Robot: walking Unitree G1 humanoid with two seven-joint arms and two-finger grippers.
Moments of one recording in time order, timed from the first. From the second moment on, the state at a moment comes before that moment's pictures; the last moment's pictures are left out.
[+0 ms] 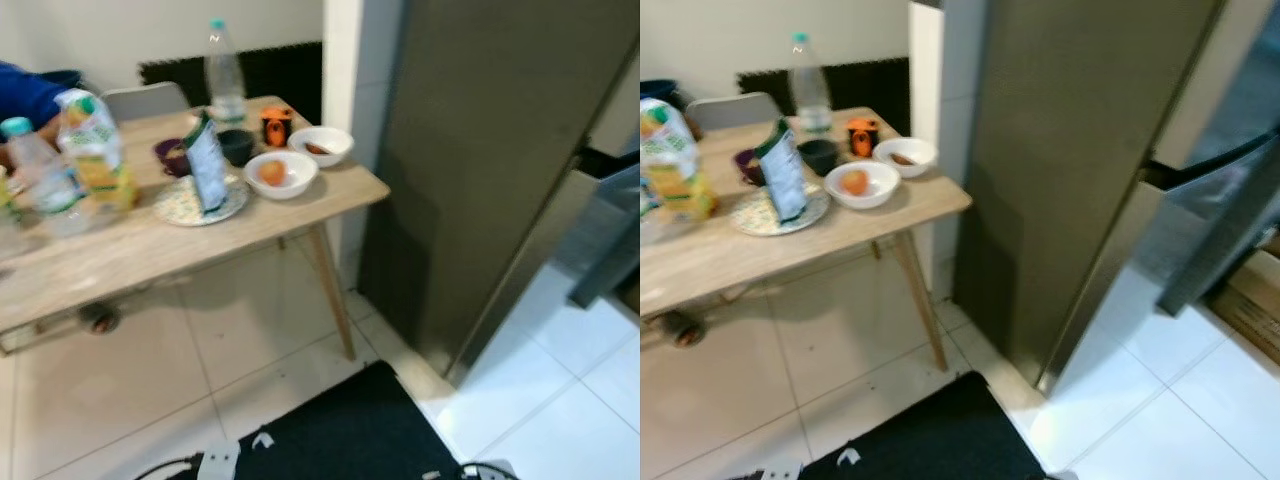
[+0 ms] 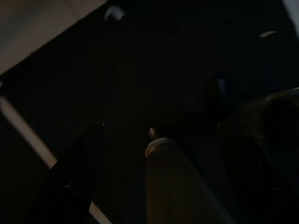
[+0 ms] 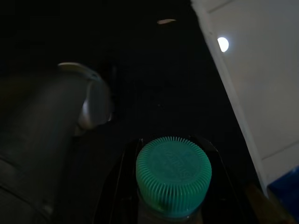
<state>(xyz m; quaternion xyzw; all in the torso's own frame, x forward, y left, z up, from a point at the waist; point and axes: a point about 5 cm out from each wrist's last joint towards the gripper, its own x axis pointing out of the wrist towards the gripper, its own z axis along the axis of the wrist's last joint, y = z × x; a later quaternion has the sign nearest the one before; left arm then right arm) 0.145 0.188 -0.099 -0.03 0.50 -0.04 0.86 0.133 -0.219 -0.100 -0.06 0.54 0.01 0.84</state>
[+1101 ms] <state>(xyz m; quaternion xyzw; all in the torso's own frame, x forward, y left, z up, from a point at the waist) 0.137 0.187 -0.102 -0.06 0.52 -0.03 0.85 0.136 -0.212 -0.100 -0.07 0.53 0.02 0.84</state>
